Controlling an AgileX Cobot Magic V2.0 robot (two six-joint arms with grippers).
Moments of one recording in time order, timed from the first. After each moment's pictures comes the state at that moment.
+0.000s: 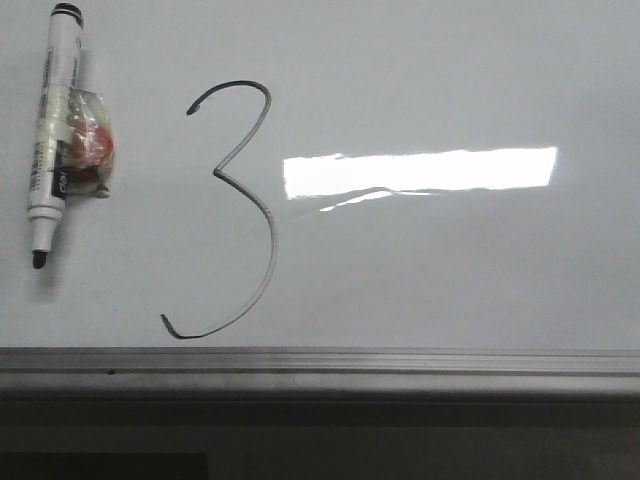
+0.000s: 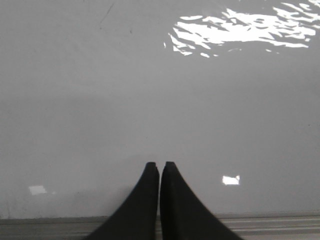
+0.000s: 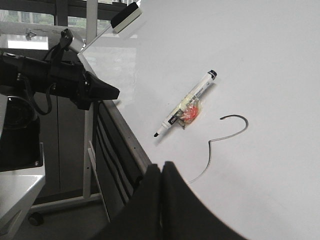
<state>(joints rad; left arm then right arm) -0.02 -0.01 0.00 -0.04 0.34 0.07 1.07 0.28 -0.27 -0.29 0.11 0.09</state>
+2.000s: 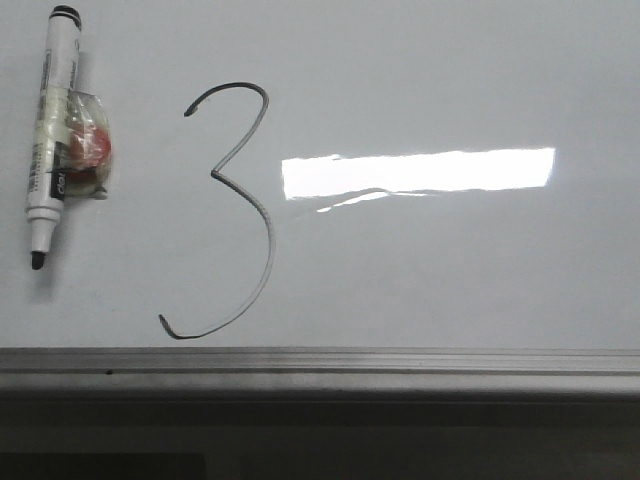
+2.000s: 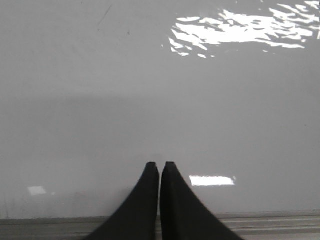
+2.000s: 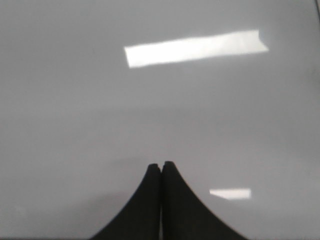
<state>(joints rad) -0.02 -0.01 0.00 -0.04 0.34 0.06 0.00 -0.01 0.01 -0.02 0.25 0.09</state>
